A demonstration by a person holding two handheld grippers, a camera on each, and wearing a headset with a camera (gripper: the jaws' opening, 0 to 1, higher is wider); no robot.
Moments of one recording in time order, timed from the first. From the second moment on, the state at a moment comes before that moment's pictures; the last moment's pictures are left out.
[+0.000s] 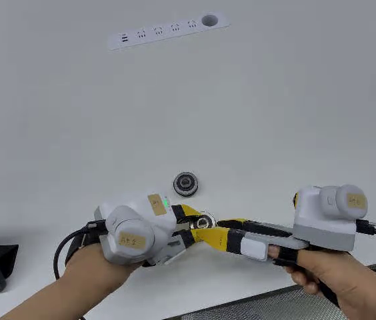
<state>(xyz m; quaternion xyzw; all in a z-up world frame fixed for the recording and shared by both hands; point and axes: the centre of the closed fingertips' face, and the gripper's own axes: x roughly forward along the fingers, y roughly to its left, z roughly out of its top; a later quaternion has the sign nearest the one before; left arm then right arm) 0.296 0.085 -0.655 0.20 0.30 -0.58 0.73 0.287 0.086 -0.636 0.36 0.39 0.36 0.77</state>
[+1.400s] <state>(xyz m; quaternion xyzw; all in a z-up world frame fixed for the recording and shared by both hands) 0.296 0.085 -0.654 0.20 0.30 -0.58 0.73 0.291 0.081 -0.648 0.36 0.41 0.34 0.77</state>
